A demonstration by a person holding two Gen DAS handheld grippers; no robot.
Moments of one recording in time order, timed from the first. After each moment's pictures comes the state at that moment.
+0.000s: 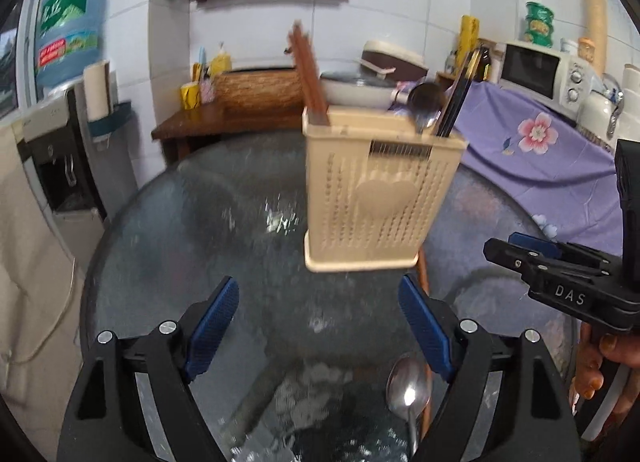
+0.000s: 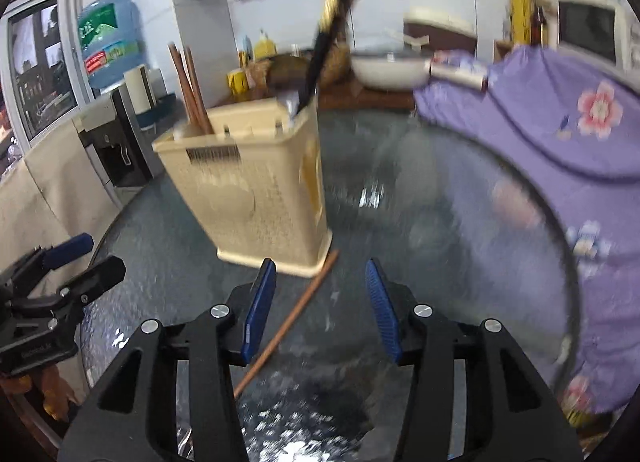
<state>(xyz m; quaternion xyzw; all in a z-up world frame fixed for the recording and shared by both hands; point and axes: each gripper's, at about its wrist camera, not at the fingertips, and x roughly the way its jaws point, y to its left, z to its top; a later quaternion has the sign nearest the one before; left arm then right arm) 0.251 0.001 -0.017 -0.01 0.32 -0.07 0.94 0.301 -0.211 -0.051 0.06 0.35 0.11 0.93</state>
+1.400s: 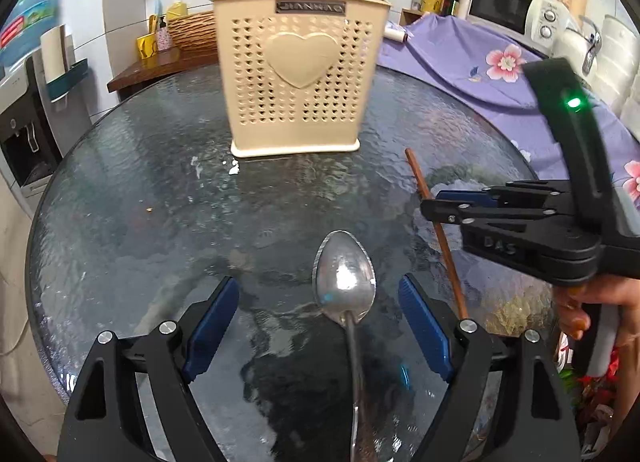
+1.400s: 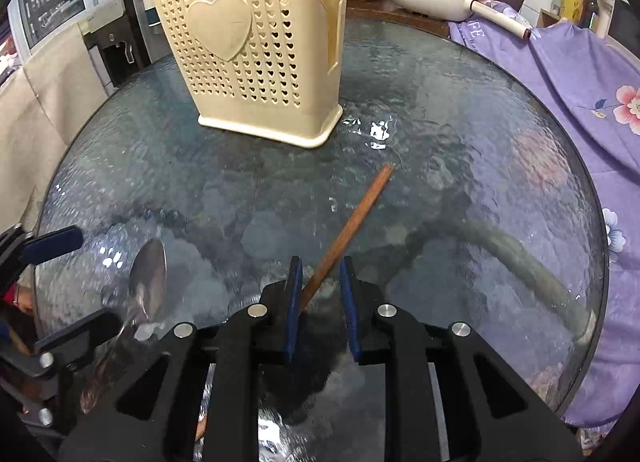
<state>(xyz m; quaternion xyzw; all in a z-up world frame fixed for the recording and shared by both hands) 0.221 -0.048 -0.076 0.02 0.41 -0.13 0.90 0.298 -0.213 -0.113 -0.03 0.45 0.14 0.88</state>
